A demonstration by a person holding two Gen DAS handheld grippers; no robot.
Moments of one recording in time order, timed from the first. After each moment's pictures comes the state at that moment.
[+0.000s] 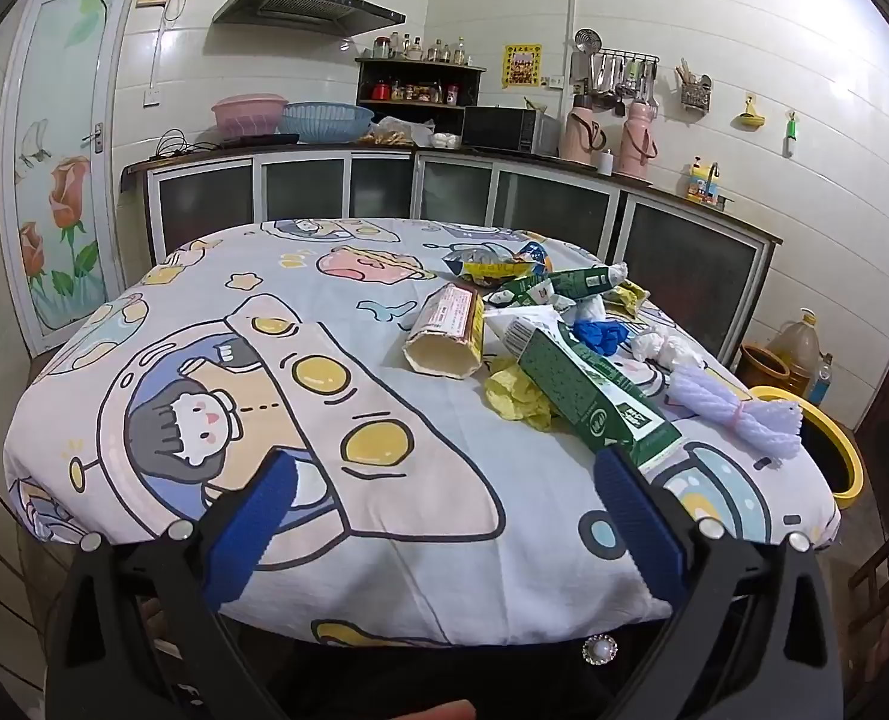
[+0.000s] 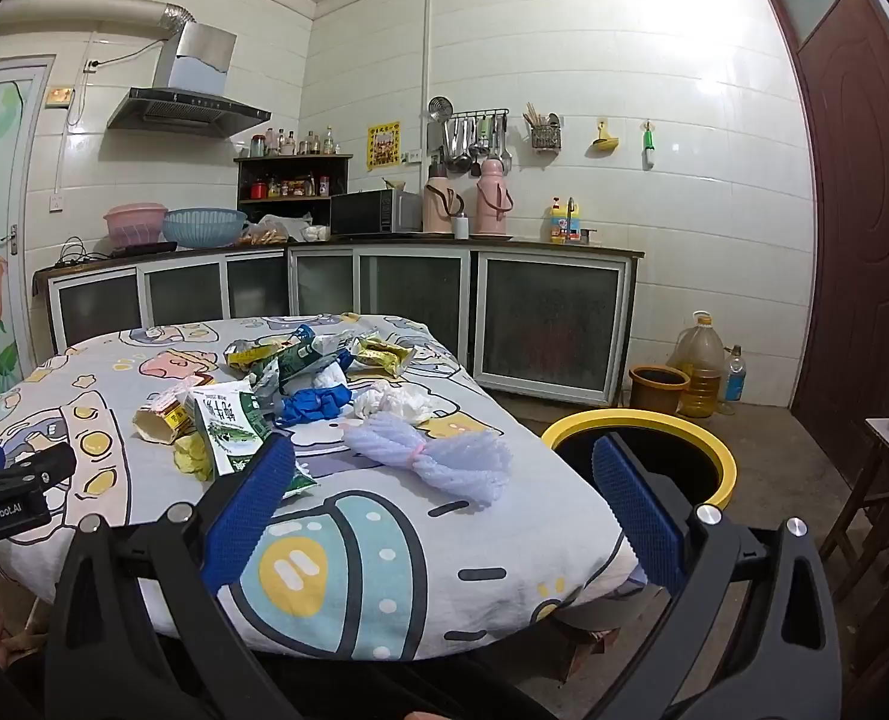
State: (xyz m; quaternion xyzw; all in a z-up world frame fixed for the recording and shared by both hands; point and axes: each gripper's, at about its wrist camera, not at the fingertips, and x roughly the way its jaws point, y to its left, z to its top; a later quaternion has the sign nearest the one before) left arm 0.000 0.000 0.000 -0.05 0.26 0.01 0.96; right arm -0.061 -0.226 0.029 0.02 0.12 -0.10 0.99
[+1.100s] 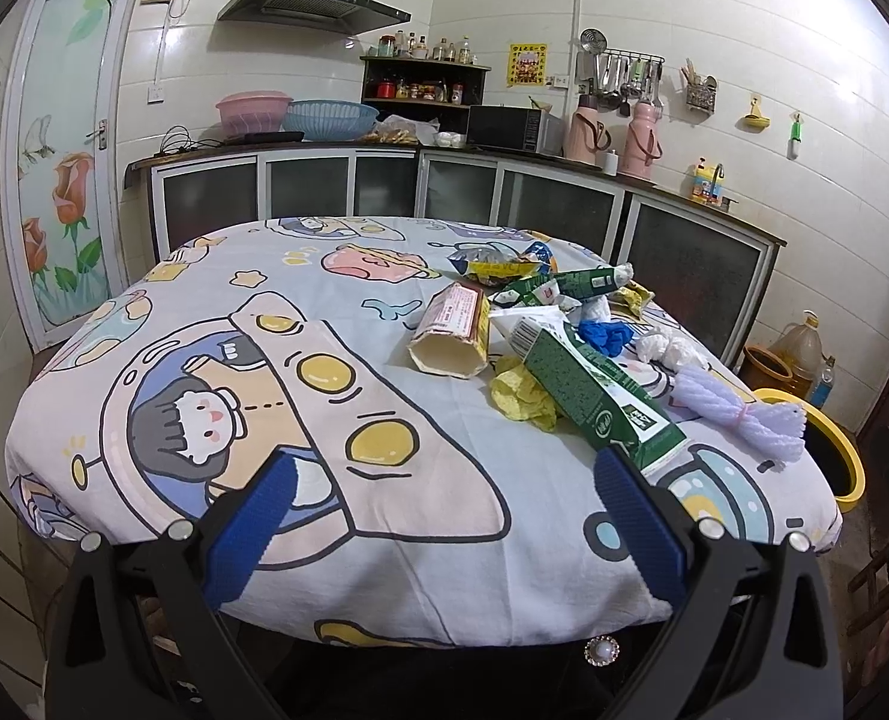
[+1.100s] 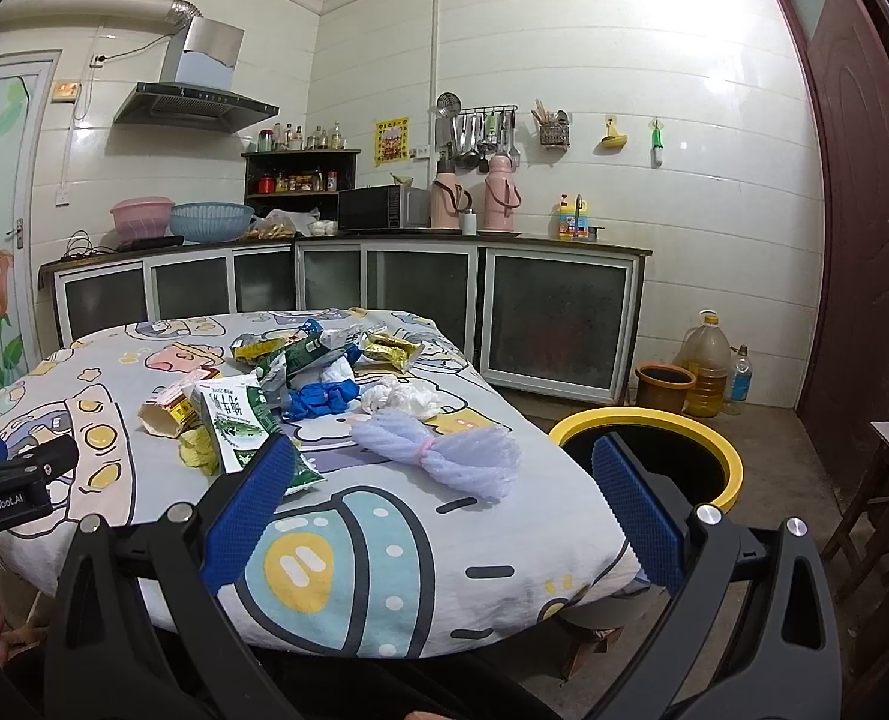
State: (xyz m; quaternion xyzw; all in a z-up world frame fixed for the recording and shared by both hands) left arm 0.002 0.002 -0.001 -0.05 0.26 0.02 0.96; right arm -0.057 -0.222 0.029 0.01 0.13 -0.10 0.99
